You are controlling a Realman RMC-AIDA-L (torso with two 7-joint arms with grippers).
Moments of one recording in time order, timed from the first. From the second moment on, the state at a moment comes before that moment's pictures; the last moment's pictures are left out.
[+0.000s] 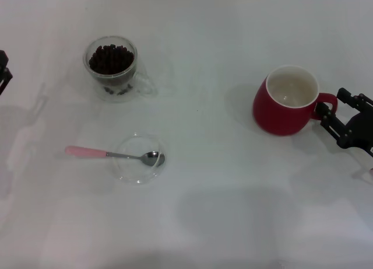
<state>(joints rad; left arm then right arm) -0.34 -2.08 0.71 -0.03 0.89 1.43 -0.18 0.19 2.03 -1.19 -0.05 -0.80 -1.33 0.42</state>
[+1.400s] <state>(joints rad) -0.33 -2.07 0.70 0.03 0.89 1.42 -0.17 0.25 2.03 -1.41 -0.08 -0.81 -1.34 0.49</state>
